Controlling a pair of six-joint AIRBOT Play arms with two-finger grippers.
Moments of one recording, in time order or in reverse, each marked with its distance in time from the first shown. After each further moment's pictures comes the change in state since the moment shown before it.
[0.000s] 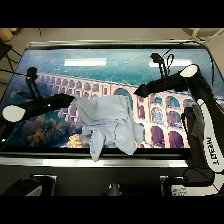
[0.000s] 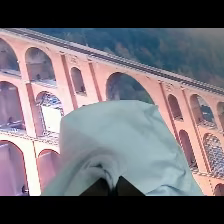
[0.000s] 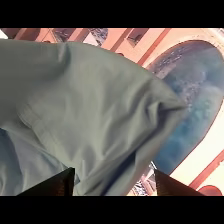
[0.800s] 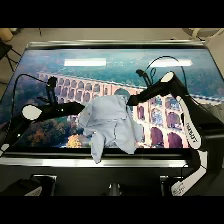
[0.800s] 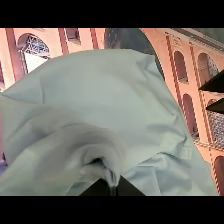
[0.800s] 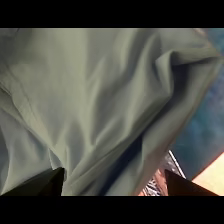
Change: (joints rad) left arm -0.050 -0.109 -0.020 -0.040 -0.035 0.009; right arm 0.078 -0.285 0.096 -0.038 0.082 0.045
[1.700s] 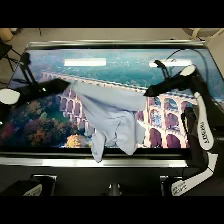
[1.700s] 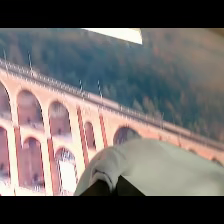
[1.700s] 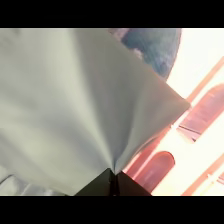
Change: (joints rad) left arm 0.175 -0.035 0.271 -0.018 0.038 0.020; right arm -0.205 0.087 0.071 -0.051 0.085 0.046
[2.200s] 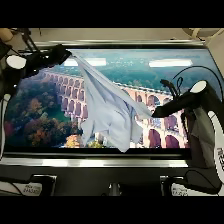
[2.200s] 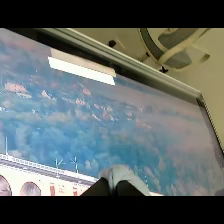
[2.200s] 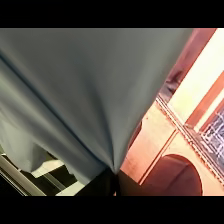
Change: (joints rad) left arm 0.030 -0.501 0.576 -0.134 -0.088 -0.020; right arm -0.022 0.352 -0.501 -0.167 0.039 0.048
